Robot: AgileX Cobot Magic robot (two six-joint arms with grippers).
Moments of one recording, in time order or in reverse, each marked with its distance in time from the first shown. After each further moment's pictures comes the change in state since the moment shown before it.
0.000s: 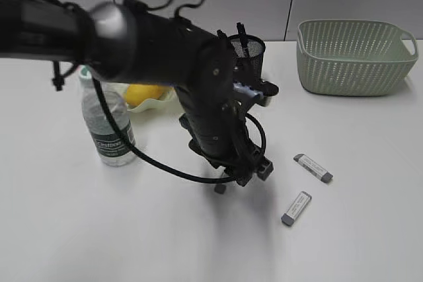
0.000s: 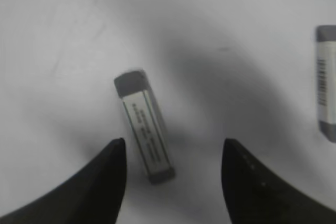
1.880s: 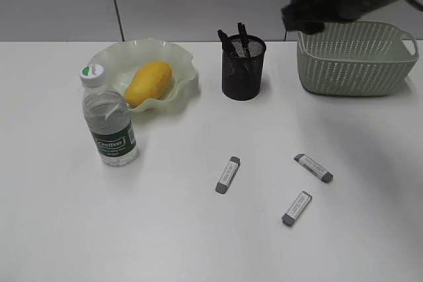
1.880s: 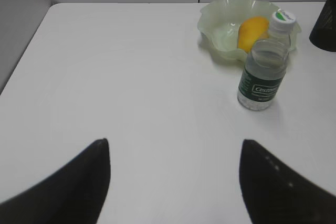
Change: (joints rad) left arm 0.712 -2.124 0.948 0.111 0.302 -0.028; right arm -0.001 1.581 -0.655 0.041 -0.597 -0.185
